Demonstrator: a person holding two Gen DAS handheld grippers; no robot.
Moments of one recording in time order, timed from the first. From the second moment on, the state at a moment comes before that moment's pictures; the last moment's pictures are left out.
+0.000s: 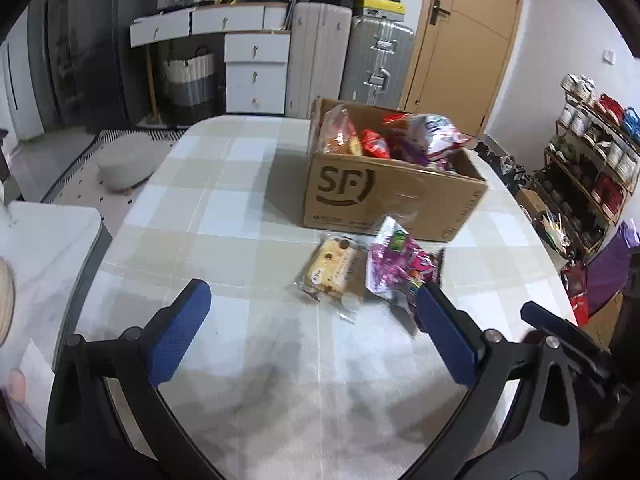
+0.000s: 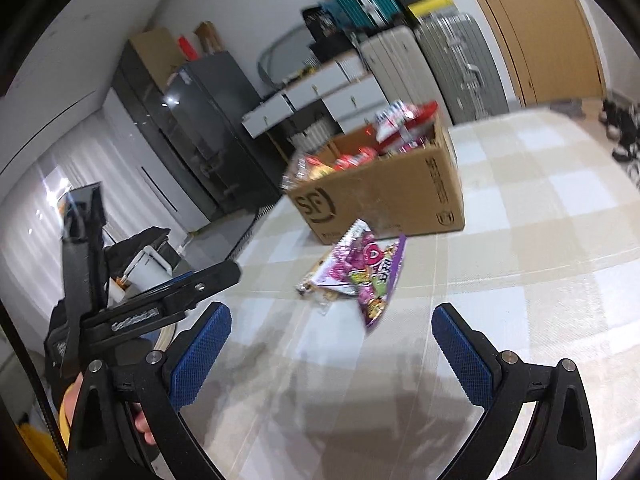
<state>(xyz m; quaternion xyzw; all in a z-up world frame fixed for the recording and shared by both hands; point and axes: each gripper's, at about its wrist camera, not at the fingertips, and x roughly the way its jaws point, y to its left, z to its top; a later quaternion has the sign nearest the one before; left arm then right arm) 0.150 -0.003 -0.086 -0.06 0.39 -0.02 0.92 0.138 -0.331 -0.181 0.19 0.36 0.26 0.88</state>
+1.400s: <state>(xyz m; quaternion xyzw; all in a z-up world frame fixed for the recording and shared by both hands) 0.183 0.049 -0.150 -0.06 0.46 0.05 0.88 0.228 -0.267 -0.223 0.05 0.38 0.23 0.89</state>
